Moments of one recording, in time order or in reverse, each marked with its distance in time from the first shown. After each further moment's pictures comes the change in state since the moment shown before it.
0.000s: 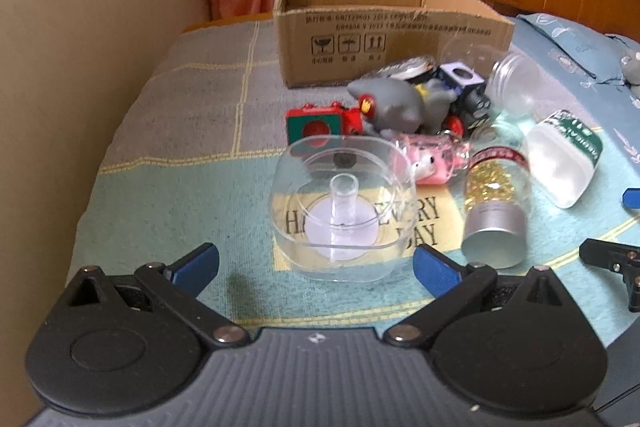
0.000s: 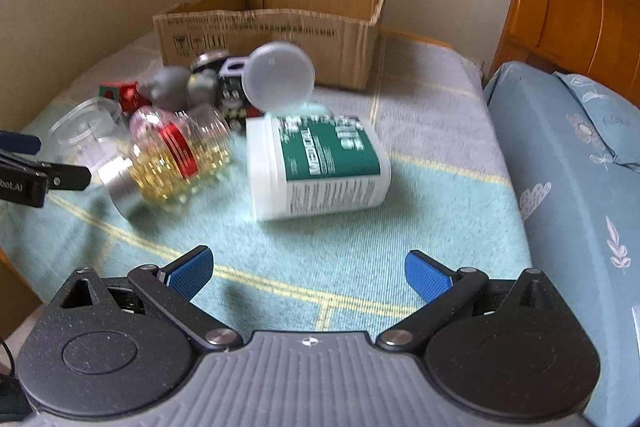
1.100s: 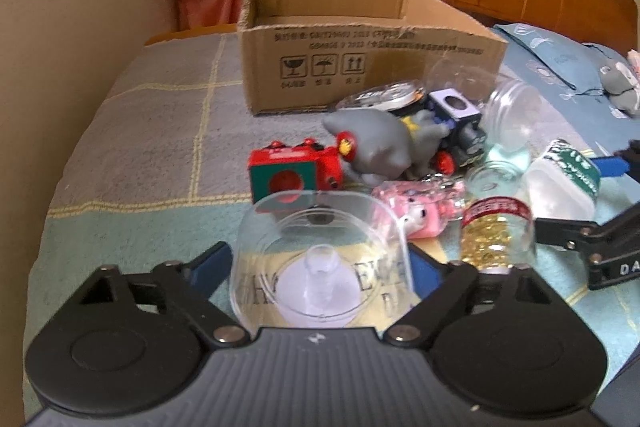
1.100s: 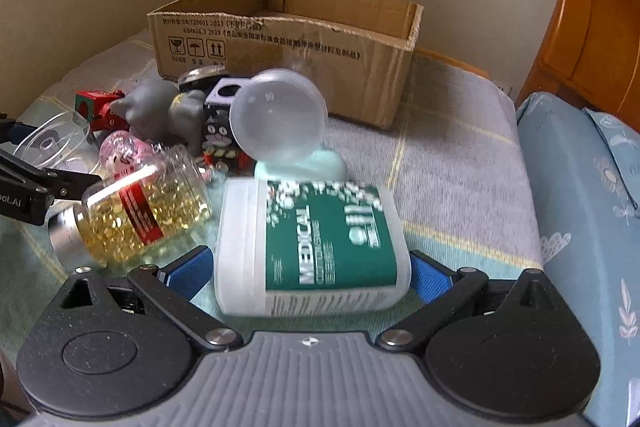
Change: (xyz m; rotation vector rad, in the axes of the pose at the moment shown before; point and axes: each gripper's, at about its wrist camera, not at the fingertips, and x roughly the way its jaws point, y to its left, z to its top) left arm 0.027 0.000 0.029 0.023 -0.032 -0.104; right arm 0.047 -0.002 0.048 -0.117 0.000 0.033
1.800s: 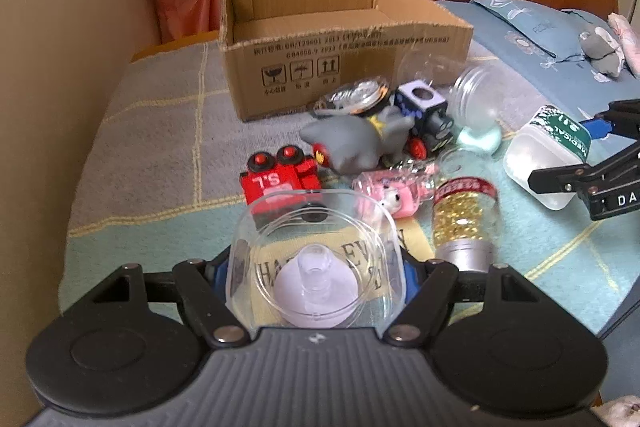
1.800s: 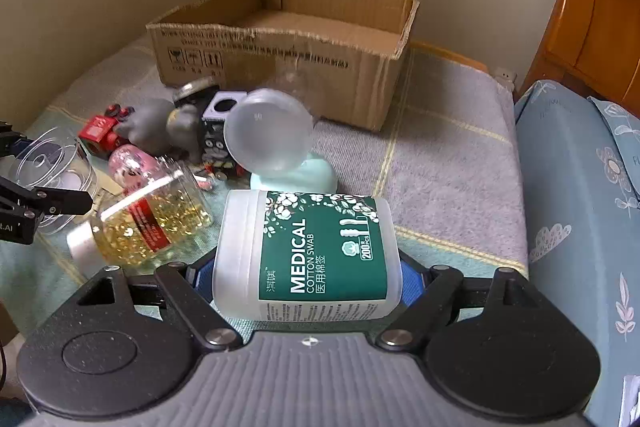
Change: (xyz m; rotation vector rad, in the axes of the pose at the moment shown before) left arm -0.028 -0.007 0.009 0.102 0.046 -0.010; right arm -0.019 -0.018 0.011 0.026 0.045 0.042
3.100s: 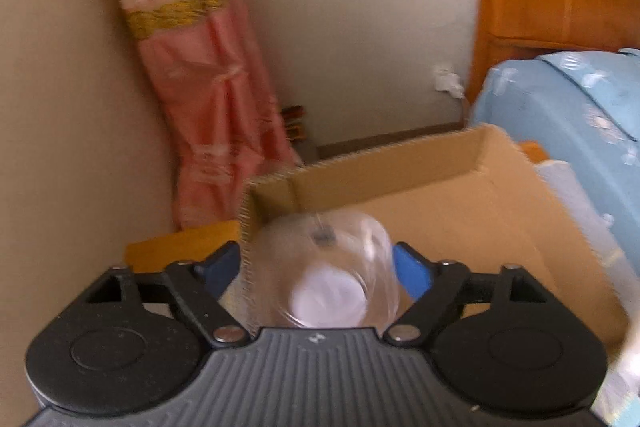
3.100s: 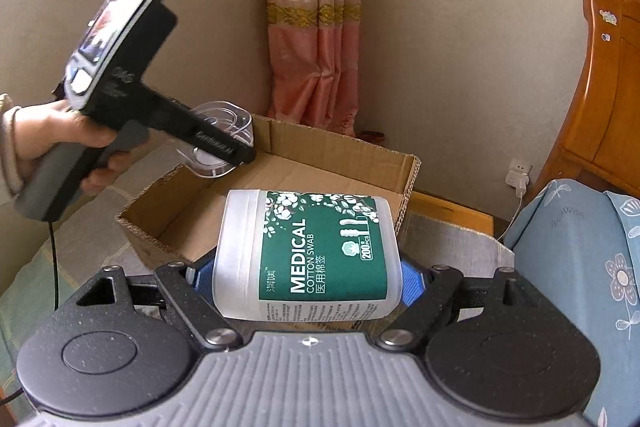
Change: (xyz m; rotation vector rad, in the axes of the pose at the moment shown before) left arm 0.133 0.048 0.259 0.009 -0.067 0.140; right arm 0.003 -0.044 0.164 -0.040 -0.173 0.059
